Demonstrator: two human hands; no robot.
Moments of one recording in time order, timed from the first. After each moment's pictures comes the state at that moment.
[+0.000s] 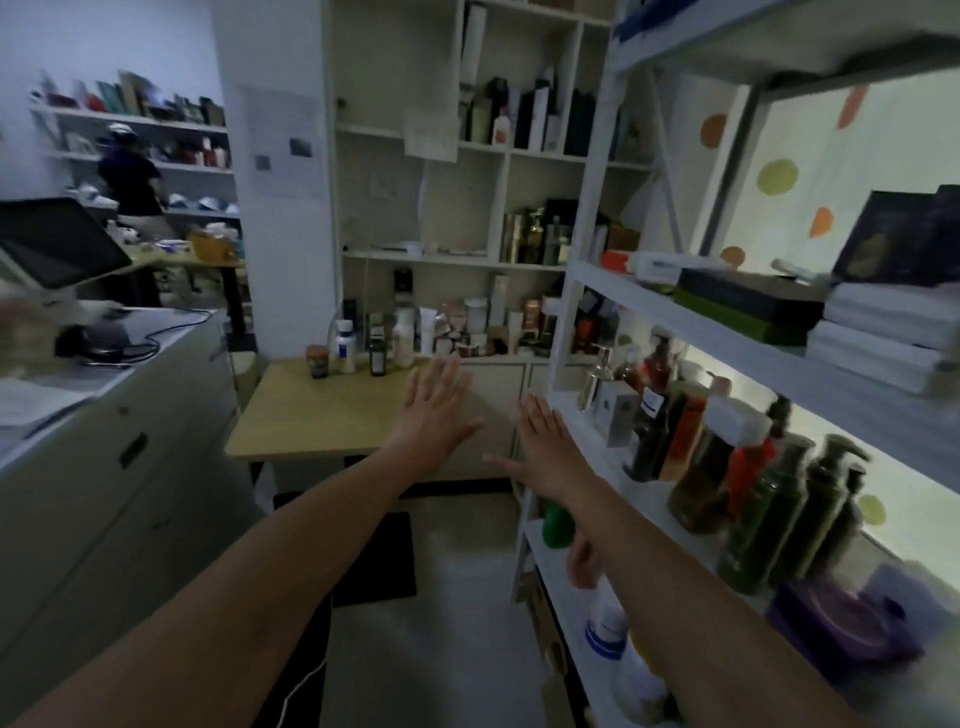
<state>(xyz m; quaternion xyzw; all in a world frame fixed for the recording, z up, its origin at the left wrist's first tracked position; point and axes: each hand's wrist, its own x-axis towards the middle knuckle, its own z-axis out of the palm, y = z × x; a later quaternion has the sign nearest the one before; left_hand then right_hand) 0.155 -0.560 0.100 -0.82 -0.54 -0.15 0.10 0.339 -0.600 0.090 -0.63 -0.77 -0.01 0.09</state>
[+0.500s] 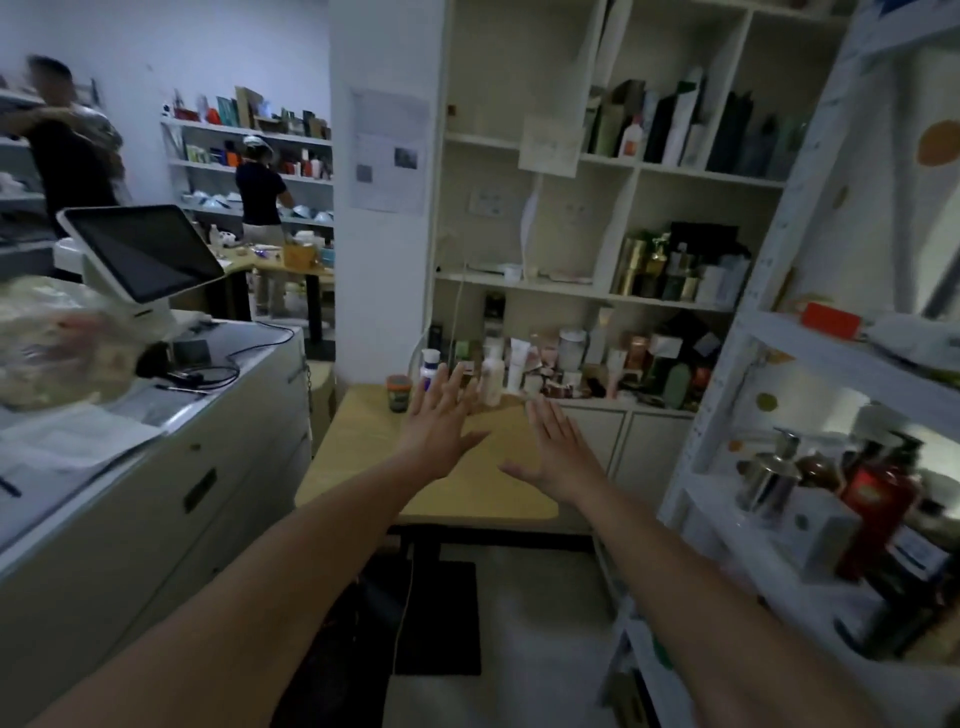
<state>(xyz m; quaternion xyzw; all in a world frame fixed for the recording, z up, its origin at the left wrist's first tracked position) -0.011 -0.341 0.087 -0.77 -0.61 -0.14 0.13 0.186 -0.346 0.088 -0.58 -0.81 0.00 0.07</state>
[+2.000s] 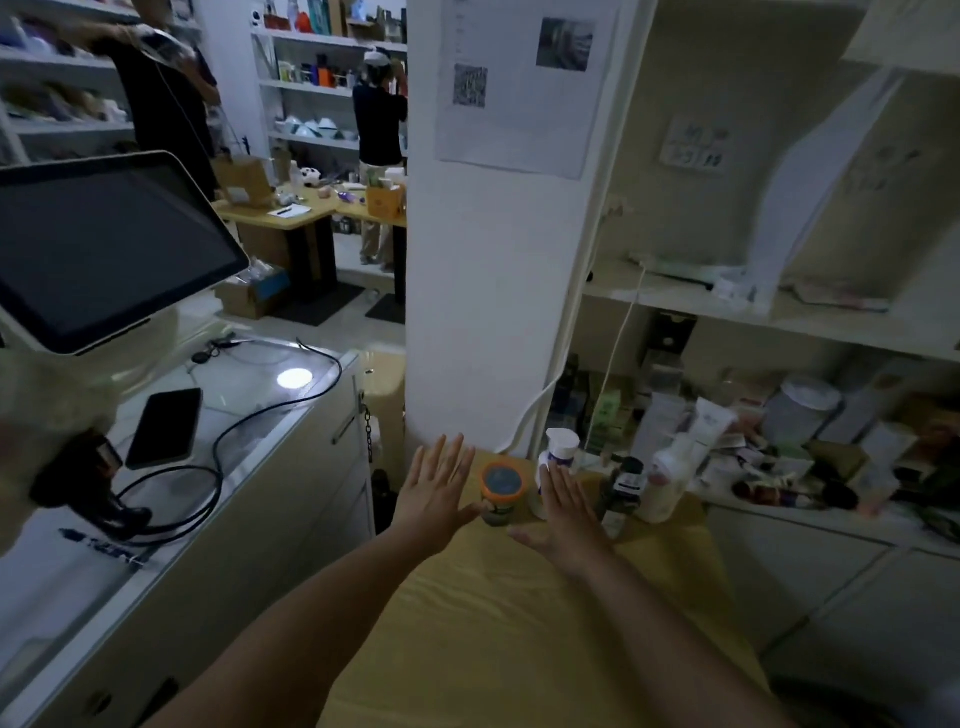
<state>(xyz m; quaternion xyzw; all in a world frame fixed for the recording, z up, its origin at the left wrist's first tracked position) -0.262 0.158 -0.048 -0.72 -0.69 -0.04 0.00 -0.056 0.194 -0.038 -0.53 -0.83 0.16 0.03</state>
